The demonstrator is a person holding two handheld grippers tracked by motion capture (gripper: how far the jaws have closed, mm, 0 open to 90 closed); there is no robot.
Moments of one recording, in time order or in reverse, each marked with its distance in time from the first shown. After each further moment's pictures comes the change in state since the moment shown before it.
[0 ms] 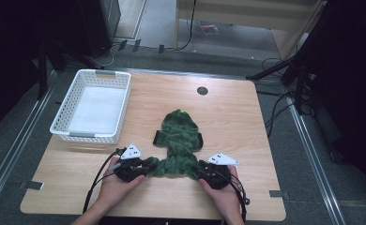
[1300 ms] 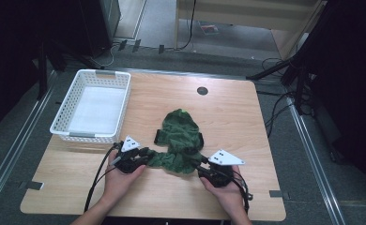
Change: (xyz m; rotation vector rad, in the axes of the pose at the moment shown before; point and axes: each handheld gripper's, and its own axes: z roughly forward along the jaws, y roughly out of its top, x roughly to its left) left arm 0.017 0.010 0.010 -0.072 0.189 -0.108; right arm 0.004 0.019 -0.023 -0.143 0.096 -0.112
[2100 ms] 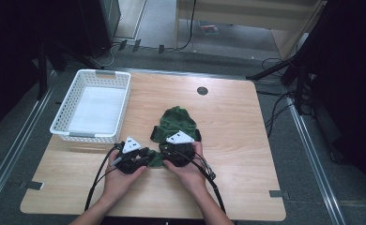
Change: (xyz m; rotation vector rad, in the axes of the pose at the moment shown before) left arm -0.003 0.000 0.000 -0.002 0.007 0.028; right arm 0.045 0.044 0.113 0.144 -0.149 -0.066
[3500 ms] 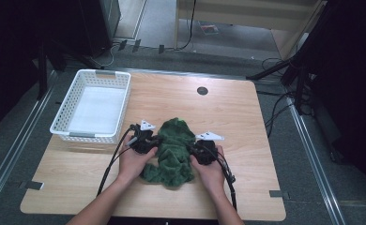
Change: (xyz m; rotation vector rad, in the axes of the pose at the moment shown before) left arm 0.012 0.054 0.056 0.087 0.034 -0.047; right arm -0.073 -0.034 -0.011 0.047 0.017 0.254
